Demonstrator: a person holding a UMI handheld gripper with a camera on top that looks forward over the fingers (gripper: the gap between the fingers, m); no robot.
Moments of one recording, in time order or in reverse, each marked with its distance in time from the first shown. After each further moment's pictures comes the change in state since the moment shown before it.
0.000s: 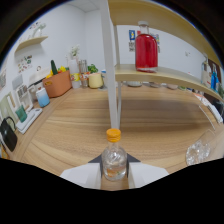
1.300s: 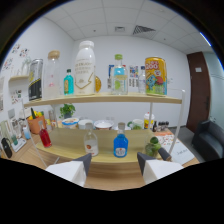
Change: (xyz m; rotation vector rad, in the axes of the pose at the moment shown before) arm 0.293 -0.172 -0.155 0.345 0.112 -0.013
